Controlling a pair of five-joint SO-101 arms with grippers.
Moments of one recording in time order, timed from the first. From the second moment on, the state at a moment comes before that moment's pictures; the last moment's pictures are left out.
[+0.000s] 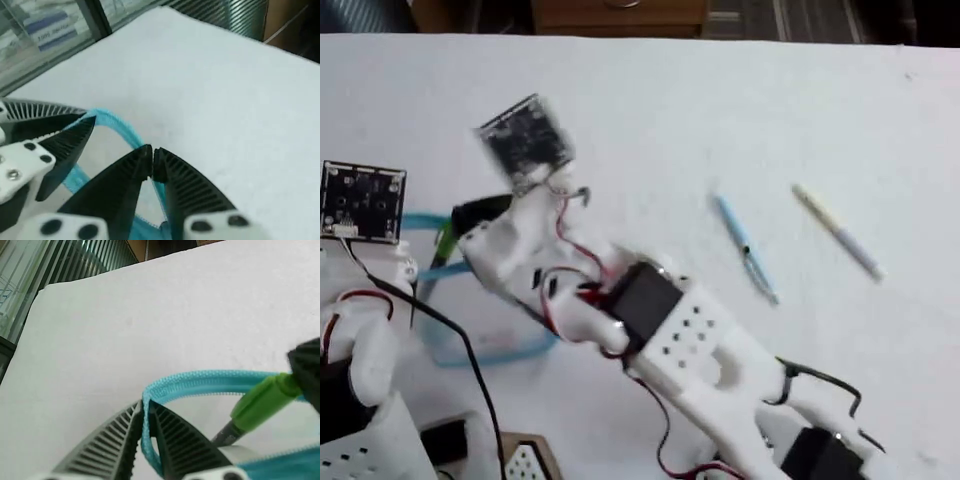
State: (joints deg) left arm -24.1 -55.8 32.3 81.5 -19.5; right arm -58.5 -23.3 8.4 50.5 -10.1
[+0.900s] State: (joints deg) left arm -24.5 -55.8 32.3 81.5 -19.4; right arm -59.5 -18.3 -3.2 60.6 -9.4
